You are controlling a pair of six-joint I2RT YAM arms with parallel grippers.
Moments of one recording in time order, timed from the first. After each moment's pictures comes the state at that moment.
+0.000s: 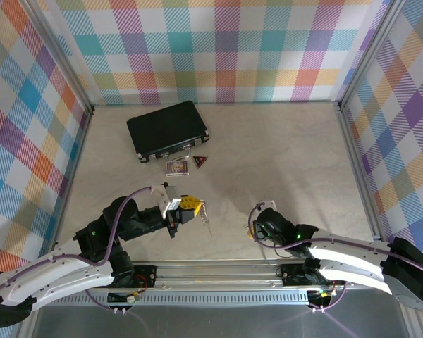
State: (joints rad) left arm -1.05 0.56 0.64 -0.15 0.10 -0.10; right arm 0.97 0.95 0.24 -0.17 0.26 0.64
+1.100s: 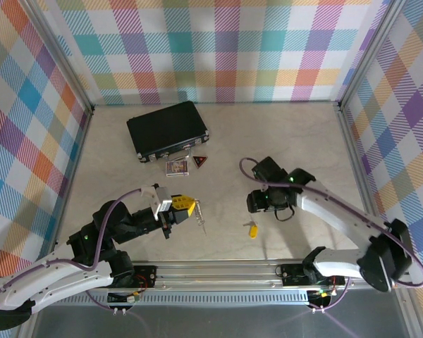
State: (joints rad) left arm -1.05 0.50 0.63 -0.15 0.08 -0.10; right arm 0.68 1.29 1.00 -1.01 -0.05 0.46
